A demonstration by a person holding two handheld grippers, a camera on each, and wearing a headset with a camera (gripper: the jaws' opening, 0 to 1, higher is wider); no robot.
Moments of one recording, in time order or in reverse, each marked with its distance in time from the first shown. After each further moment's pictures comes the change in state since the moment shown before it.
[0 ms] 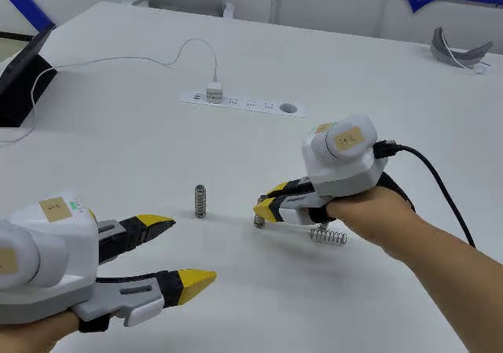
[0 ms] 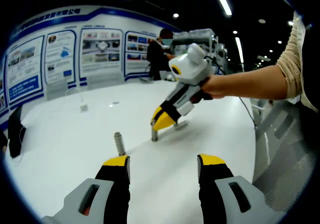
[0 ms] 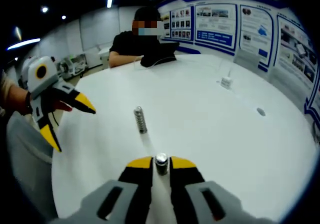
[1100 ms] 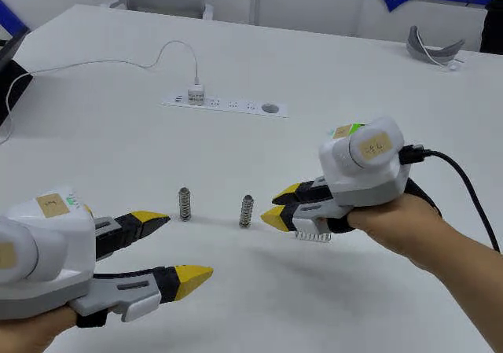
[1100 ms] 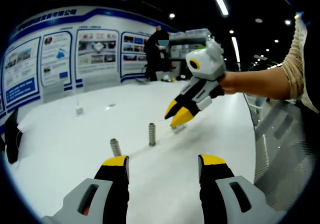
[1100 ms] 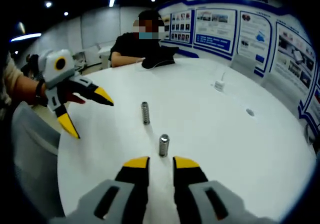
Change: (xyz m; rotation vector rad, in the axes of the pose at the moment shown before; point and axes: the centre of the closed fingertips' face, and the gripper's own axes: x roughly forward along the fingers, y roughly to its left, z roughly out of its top) left arm 0.011 -0.001 0.007 0.018 -0.002 -0.032; right arm -0.047 0.007 -0.013 -0.041 -0.007 -0.043
